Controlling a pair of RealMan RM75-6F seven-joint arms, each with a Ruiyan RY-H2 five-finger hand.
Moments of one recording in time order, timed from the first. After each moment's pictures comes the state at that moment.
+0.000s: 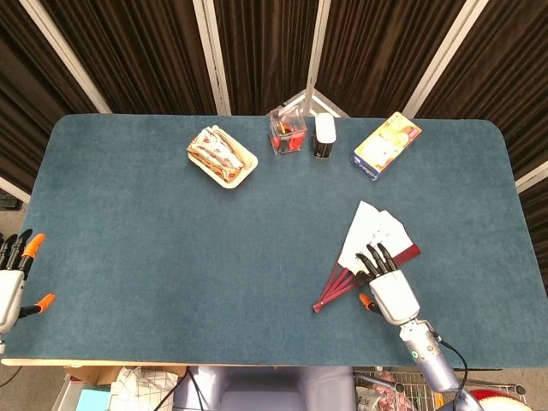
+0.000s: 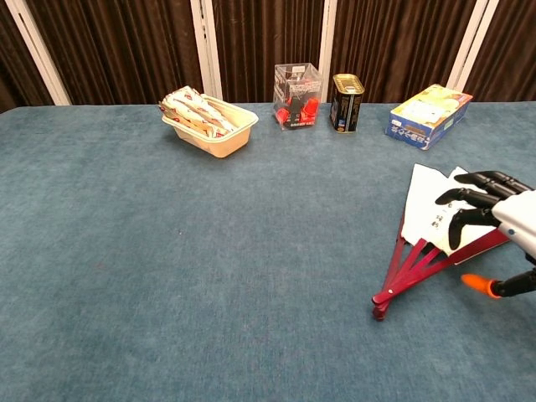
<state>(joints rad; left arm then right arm) -0.10 -1.12 -0.05 -1.63 1.43 1.47 0.20 0.30 -1.76 0.02 -0.91 -1.75 1.42 0.03</state>
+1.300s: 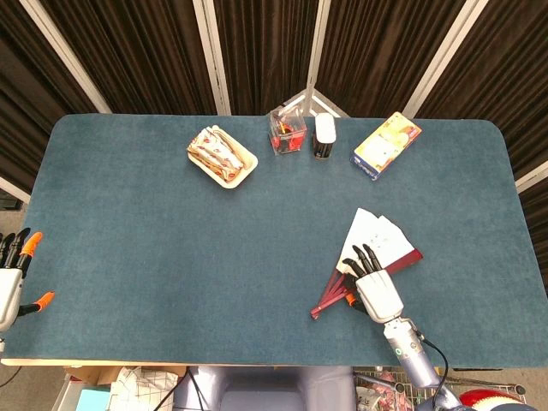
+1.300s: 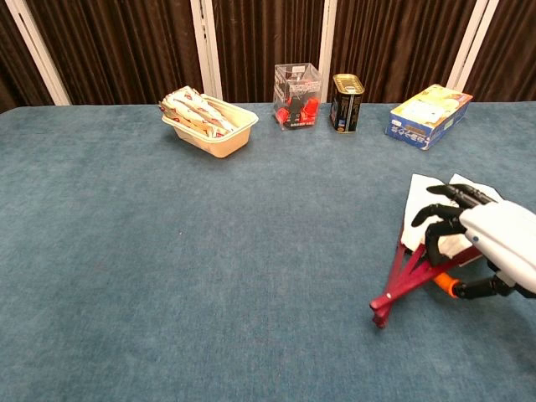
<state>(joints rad) -0.10 -1.13 -0.06 -1.63 1.42 1.46 0.20 0.34 -1.87 0.01 -0.83 -1.71 1.44 0.11</state>
